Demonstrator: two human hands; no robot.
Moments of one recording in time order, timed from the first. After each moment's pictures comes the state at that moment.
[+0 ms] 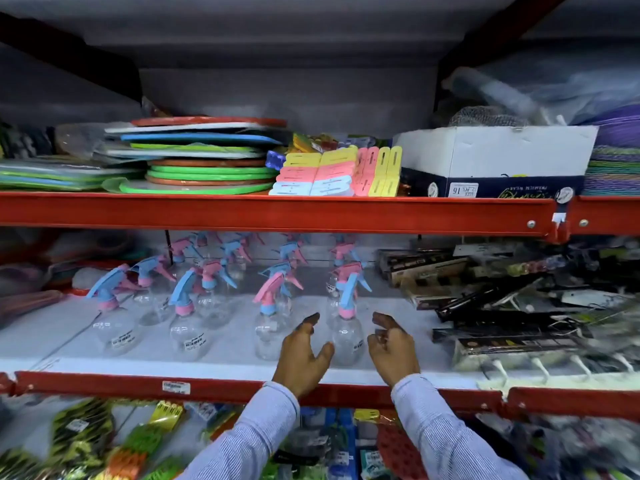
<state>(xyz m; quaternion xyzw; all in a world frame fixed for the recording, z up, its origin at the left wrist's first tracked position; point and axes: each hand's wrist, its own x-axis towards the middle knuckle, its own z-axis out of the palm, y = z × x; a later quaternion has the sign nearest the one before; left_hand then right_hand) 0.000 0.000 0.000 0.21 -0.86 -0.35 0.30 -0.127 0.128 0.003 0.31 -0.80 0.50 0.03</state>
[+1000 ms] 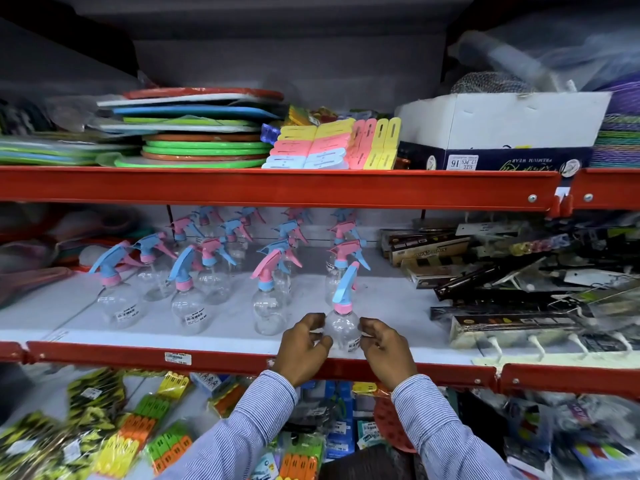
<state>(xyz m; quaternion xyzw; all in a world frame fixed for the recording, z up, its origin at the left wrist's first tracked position) 0.012 0.023 -0.007 0.24 -0.83 -0.44 0.25 -0.097 0.153 -0.008 0.33 -0.79 0.51 -0.09</state>
